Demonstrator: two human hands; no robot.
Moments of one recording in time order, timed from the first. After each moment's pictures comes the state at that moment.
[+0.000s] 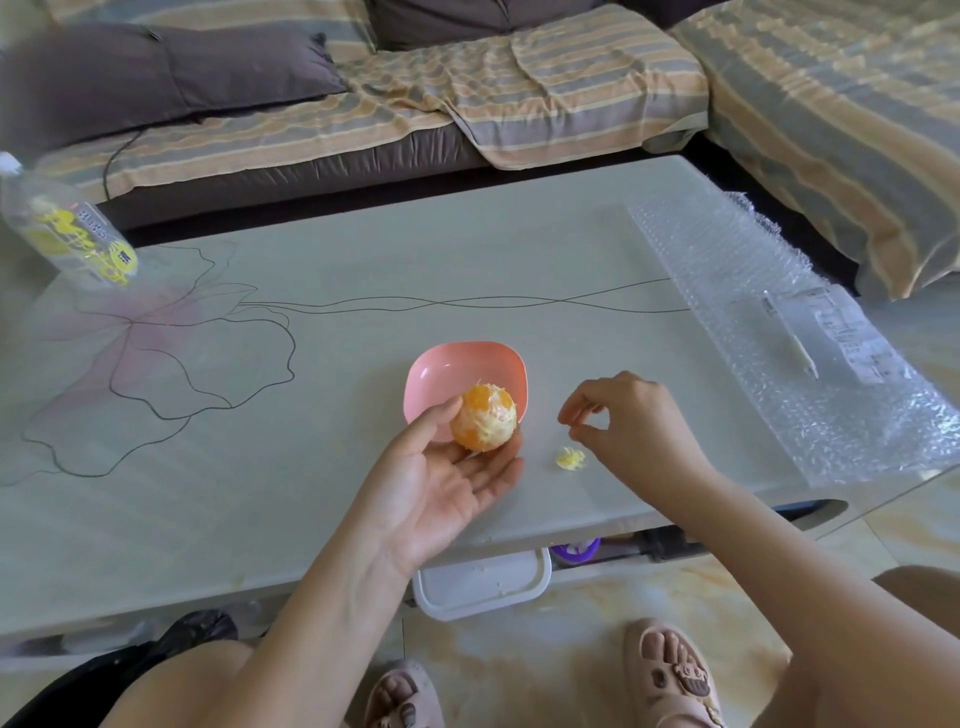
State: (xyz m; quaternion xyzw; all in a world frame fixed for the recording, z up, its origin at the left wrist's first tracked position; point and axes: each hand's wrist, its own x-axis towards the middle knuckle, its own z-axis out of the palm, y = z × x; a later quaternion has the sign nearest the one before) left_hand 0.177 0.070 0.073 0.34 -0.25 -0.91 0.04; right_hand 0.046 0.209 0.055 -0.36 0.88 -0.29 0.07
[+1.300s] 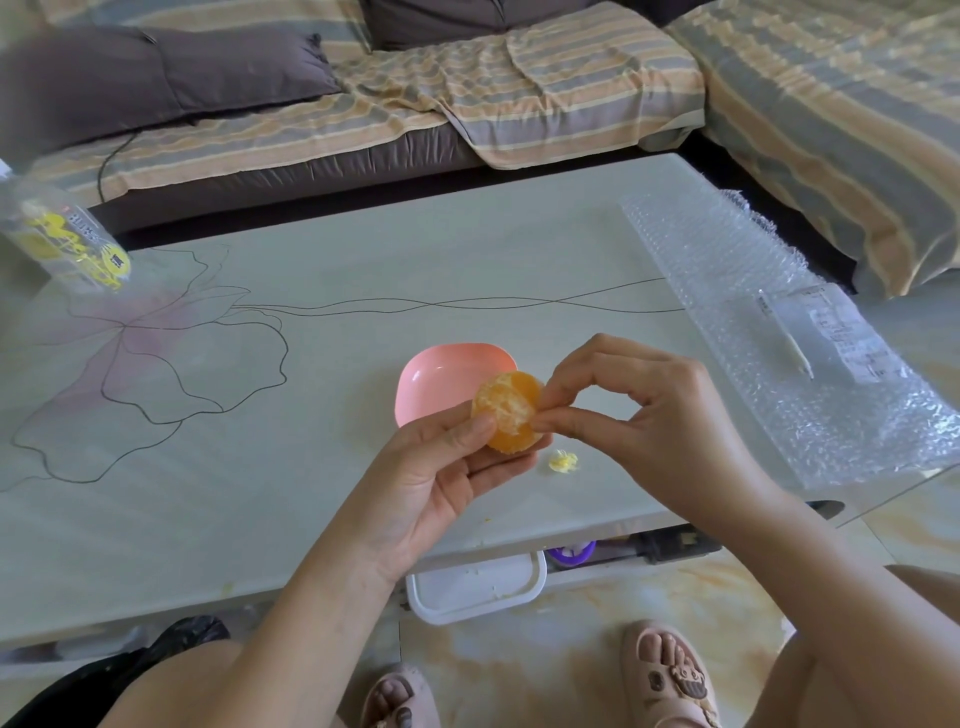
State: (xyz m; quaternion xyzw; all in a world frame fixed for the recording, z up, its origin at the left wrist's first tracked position) left_hand 0.177 0.075 0.086 0.14 -0.45 -0.88 0.03; right_hand 0.062 0.225 0.101 -0.49 0.70 -0.52 0.03
